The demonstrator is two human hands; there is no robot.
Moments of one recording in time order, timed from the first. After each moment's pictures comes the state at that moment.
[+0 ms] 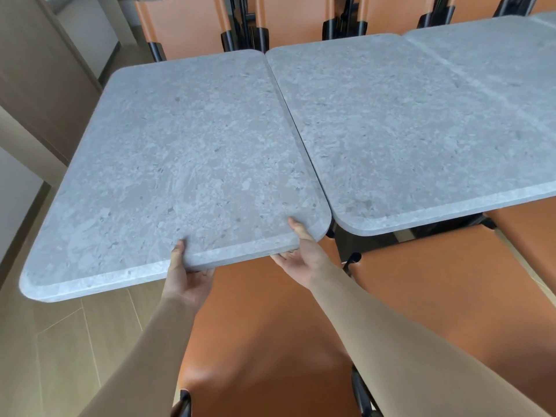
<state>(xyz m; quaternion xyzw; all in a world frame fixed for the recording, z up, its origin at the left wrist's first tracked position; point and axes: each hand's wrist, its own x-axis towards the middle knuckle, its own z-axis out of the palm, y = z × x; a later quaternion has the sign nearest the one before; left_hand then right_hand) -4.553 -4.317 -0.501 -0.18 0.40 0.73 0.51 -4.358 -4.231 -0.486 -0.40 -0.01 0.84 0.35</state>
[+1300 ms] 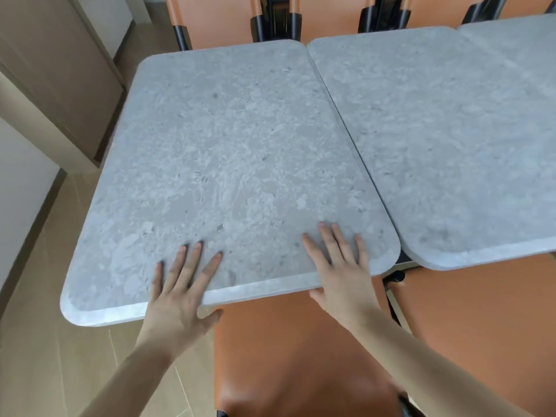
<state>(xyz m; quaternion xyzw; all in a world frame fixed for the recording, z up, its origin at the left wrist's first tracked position) -4.681 -4.367 -0.519 0.66 0.75 0.04 0.02 -4.400 -4.233 -0.514 -0.46 -0.89 0.04 0.02</state>
